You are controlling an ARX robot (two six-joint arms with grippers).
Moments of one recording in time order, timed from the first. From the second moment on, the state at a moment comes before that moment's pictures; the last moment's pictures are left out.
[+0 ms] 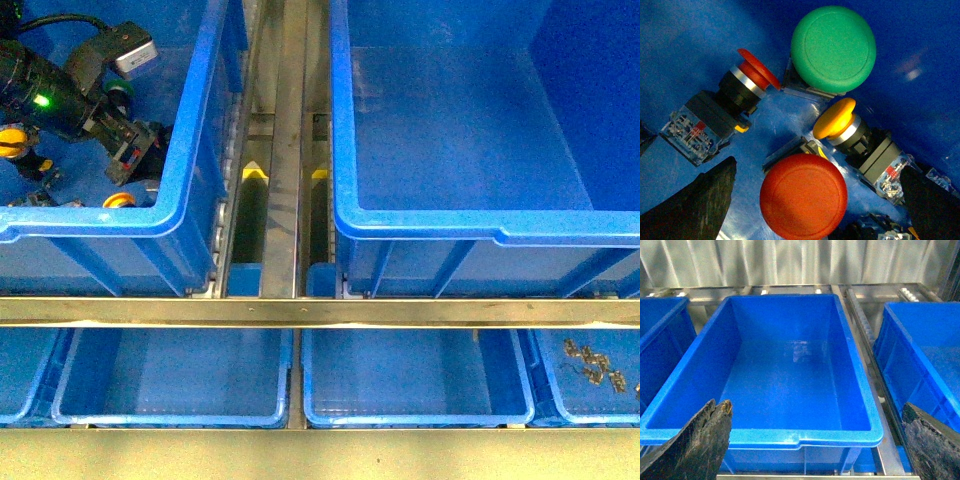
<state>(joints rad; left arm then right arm) 0.04 2.42 1.67 -0.23 0.46 0.76 0.00 0.00 0.02 0.00 0.00 0.00</state>
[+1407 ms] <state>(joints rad) 0.16 2.29 1.63 -0.11 0.57 0.28 0.00 0.00 0.02 0.00 0.00 0.00</state>
